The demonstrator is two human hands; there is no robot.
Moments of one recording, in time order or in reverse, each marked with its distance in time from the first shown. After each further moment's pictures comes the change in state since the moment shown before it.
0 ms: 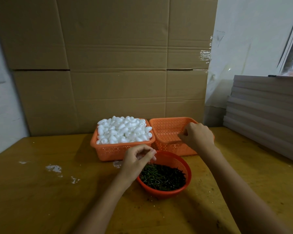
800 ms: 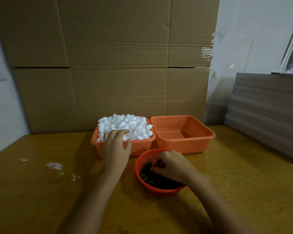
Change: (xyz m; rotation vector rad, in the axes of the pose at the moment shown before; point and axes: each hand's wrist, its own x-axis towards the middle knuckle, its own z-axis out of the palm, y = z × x) left_hand 0.016 0.001 -0.038 0.869 0.471 0.114; right_hand -0.074 -0.053 0.032 0.319 -0.287 -0.504
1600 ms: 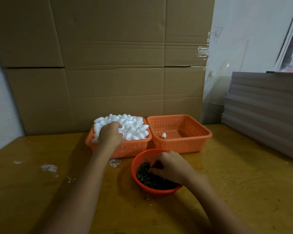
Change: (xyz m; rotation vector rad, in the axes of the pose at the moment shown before) left_hand 0.070 -0.007 0.002 0.138 -0.384 -0.250; right_hand -0.004 0.006 0.002 0.028 -0.009 -0.009
